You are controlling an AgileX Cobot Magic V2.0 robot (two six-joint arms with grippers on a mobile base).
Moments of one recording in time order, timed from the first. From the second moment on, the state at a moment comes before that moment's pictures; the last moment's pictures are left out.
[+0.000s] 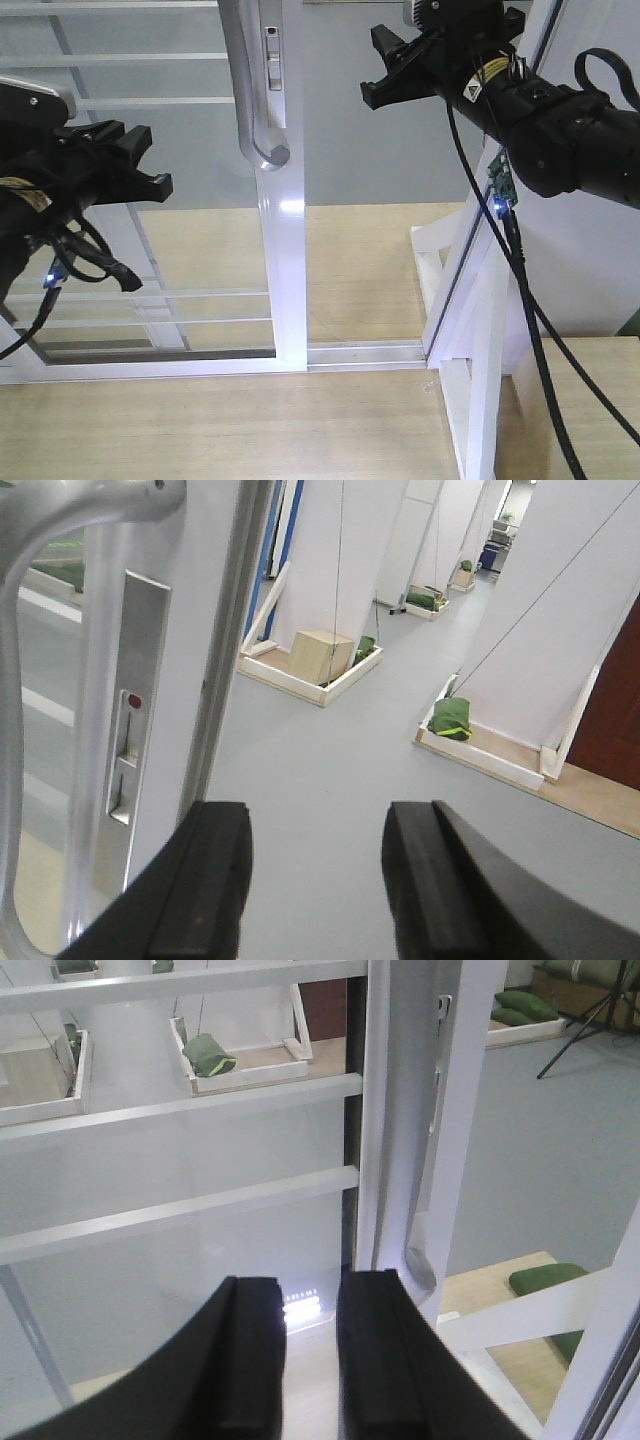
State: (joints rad) left arm -0.29 1.45 -0.66 -0.03 -0.48 0.02; right arm 0.35 1.68 -1.10 -0.17 -0.42 -0.07
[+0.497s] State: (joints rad) left arm -0.30 1.74 -0.97 0.16 -0.52 -0.12; right arm 0.35 1.68 -1.10 -0.17 -0.40 -0.08
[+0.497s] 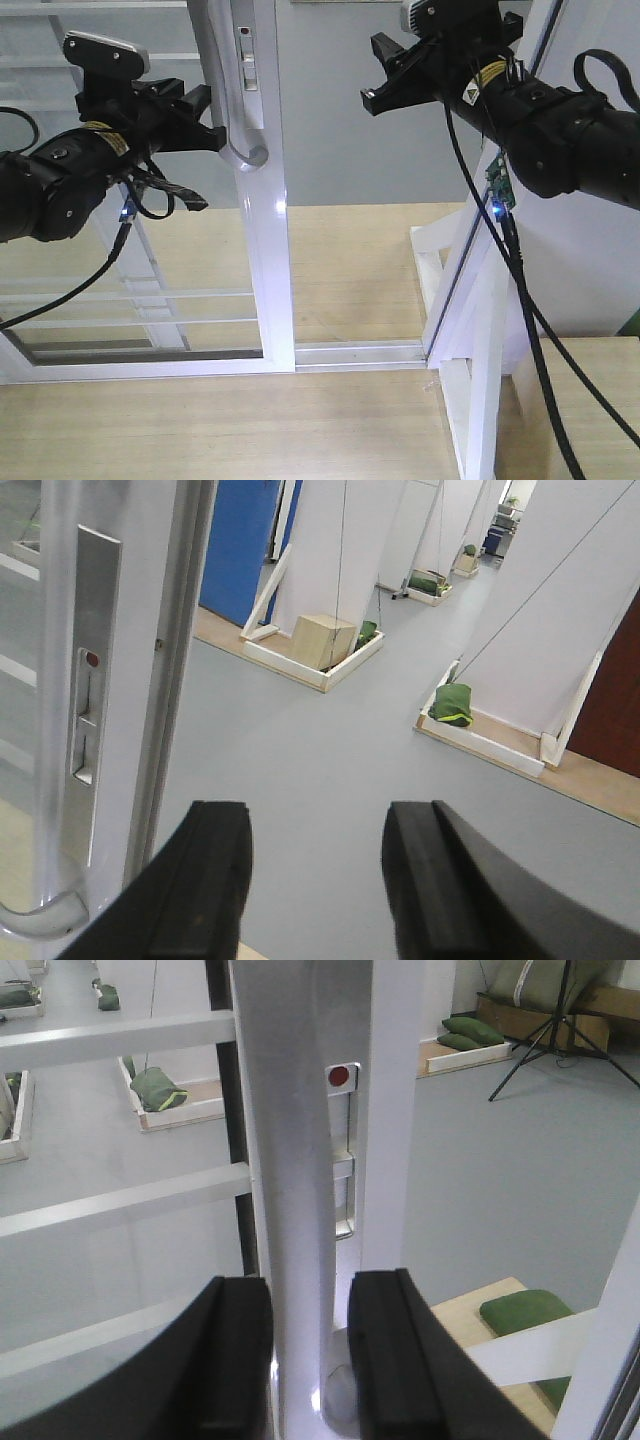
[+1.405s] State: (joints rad) left arm -0.29 1.89 -1.16 0.16 -0.48 -0.12; right arm 0.35 1.68 -1.10 -0.17 -0.40 -0.09
